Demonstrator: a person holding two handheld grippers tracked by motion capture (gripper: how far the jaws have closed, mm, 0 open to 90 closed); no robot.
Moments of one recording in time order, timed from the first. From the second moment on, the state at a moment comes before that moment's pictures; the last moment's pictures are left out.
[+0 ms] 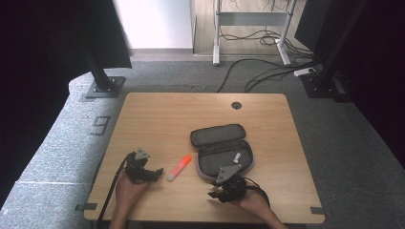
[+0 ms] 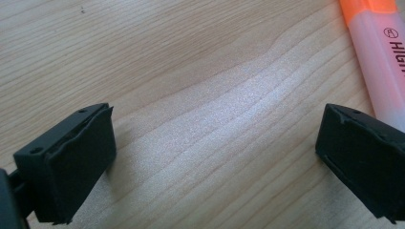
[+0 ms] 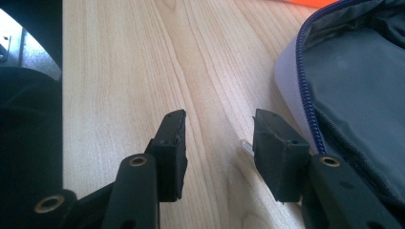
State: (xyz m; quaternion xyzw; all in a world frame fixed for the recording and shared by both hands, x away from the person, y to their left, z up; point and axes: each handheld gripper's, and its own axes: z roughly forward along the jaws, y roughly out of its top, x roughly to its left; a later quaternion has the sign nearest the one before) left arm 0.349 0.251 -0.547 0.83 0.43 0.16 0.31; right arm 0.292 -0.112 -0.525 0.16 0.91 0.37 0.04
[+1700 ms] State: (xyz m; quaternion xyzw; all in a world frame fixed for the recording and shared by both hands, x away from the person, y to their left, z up) left arm 0.349 0.251 -0.547 0.83 0.43 0.16 0.31; right arm 0.269 -0.141 -0.536 0.19 0.92 0.35 0.04
